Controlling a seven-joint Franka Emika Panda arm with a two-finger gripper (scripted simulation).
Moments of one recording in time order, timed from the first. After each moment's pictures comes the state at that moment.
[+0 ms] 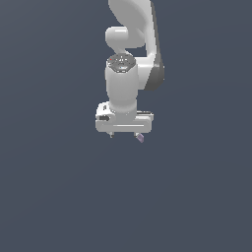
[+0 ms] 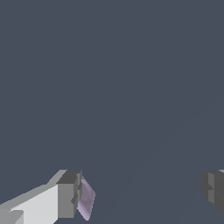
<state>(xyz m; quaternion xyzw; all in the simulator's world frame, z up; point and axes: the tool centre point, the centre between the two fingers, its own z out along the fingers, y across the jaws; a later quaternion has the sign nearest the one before) 0.010 -0.008 0.179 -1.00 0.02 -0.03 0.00</state>
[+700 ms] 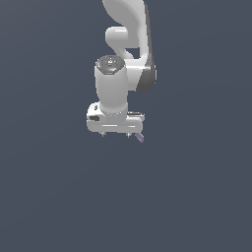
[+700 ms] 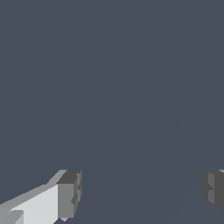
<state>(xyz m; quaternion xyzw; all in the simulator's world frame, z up) 0.008 -0.041 0.176 -1.00 0.02 -0.02 -0.01</state>
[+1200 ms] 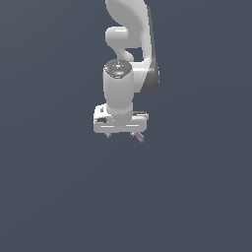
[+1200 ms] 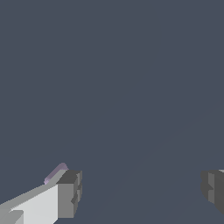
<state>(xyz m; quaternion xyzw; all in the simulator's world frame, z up) -0.003 -0.023 0.162 -1.00 -0.03 -0.02 -0.01</state>
